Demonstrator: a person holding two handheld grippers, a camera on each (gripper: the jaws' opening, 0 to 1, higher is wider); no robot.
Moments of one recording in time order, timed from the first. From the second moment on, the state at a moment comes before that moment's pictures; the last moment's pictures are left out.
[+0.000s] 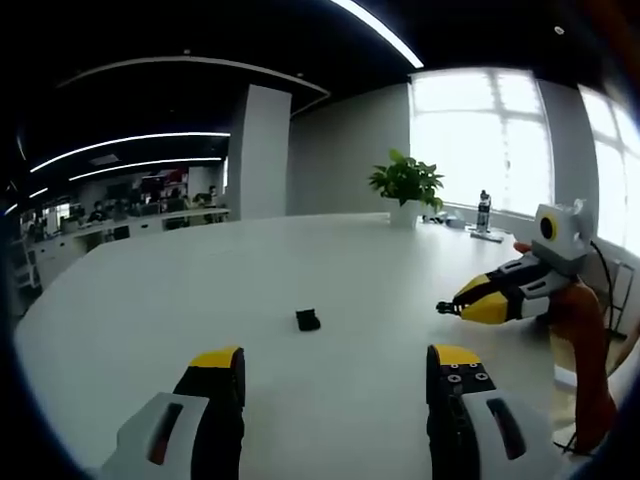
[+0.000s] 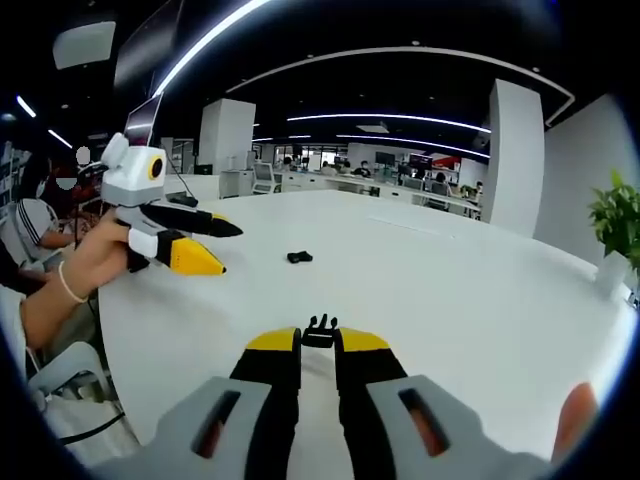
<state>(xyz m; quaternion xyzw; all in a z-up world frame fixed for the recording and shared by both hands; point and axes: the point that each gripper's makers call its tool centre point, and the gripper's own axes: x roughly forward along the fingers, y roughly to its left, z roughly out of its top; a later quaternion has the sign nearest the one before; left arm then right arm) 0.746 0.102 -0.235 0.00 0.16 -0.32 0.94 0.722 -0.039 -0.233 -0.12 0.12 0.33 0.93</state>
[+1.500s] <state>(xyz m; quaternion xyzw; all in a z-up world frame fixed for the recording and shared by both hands) 0.757 0.086 -0.249 0.10 0.18 -0.34 0.92 0.720 -0.041 -0.234 -0.11 0.11 0.33 0.93</state>
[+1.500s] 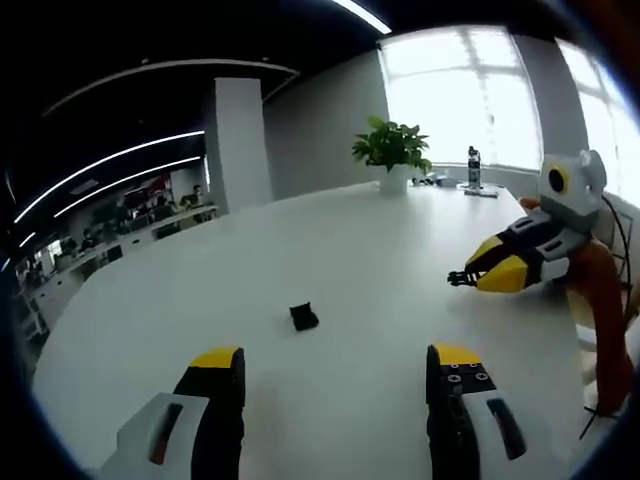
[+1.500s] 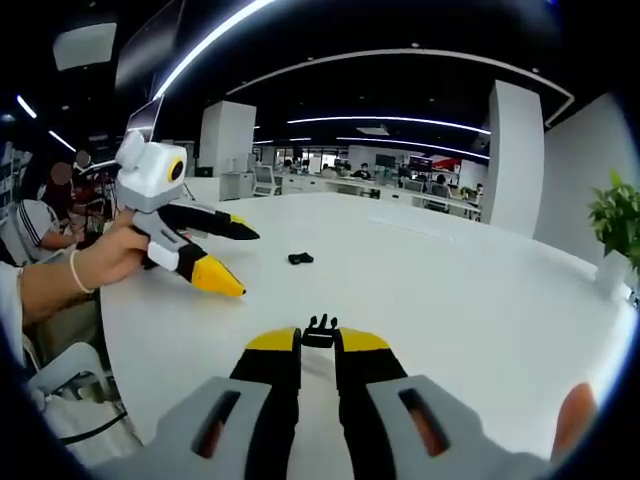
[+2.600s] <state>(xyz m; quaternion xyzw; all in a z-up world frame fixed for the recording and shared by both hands) 0.771 0.078 -0.255 0.09 0.19 -0.37 0.90 0.719 -0.046 -0.232 -0.11 0.11 0.33 0.93</state>
